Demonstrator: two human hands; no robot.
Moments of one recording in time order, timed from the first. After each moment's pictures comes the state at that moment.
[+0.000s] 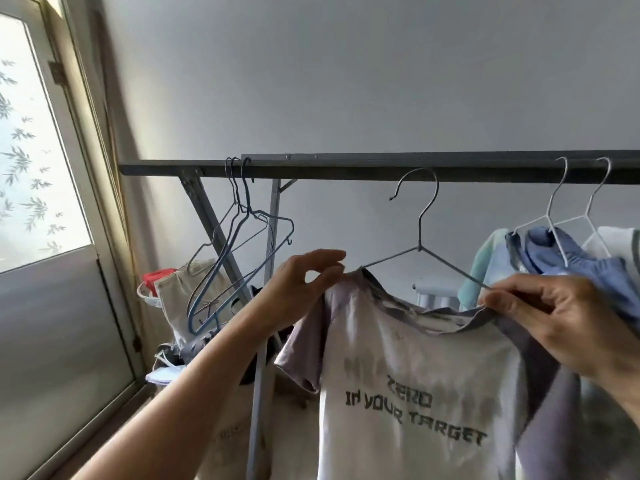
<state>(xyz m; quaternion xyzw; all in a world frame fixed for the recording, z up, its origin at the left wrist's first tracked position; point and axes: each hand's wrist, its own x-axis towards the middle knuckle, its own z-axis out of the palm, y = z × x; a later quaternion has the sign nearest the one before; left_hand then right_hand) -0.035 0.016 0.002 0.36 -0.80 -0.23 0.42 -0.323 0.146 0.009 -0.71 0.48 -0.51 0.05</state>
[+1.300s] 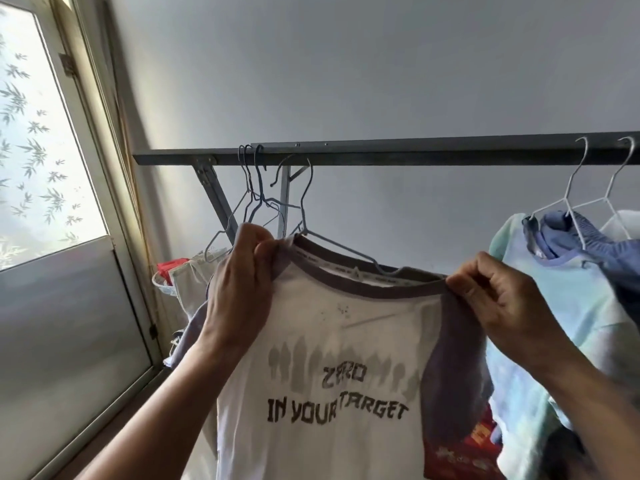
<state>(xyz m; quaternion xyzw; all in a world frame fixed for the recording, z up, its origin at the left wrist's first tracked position) 0.020 0.066 -0.002 0.42 -0.70 -0.01 0.58 -0.276 0.120 -0.020 -0.69 0.48 -0.54 0.04</state>
